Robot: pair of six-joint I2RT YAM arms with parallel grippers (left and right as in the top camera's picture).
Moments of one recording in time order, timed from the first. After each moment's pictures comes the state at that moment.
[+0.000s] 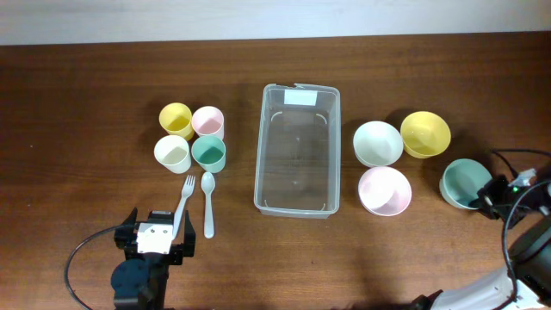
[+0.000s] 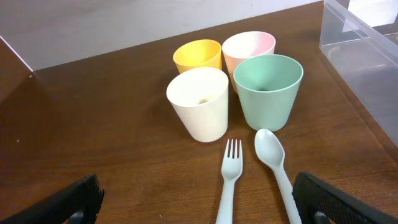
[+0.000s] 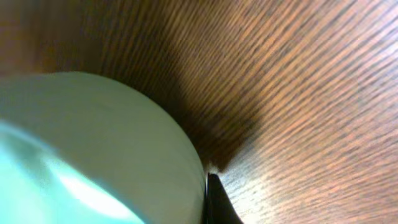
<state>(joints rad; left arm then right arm) 0.01 0.01 0.14 -0.43 -0.03 0.21 -0.84 1.93 1.19 -0.88 -0.40 0.13</state>
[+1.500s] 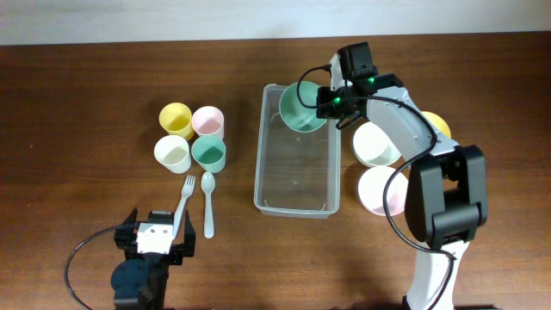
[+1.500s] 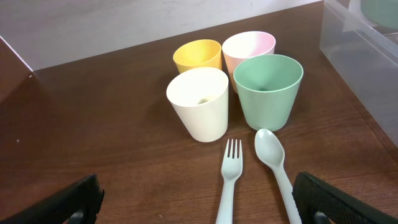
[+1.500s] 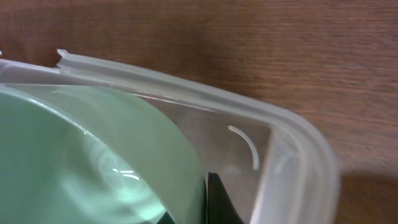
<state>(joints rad) 0.01 0.01 0.14 -0.43 -0.03 0.21 0.22 2.13 1.67 -0.62 -0.26 0.24</state>
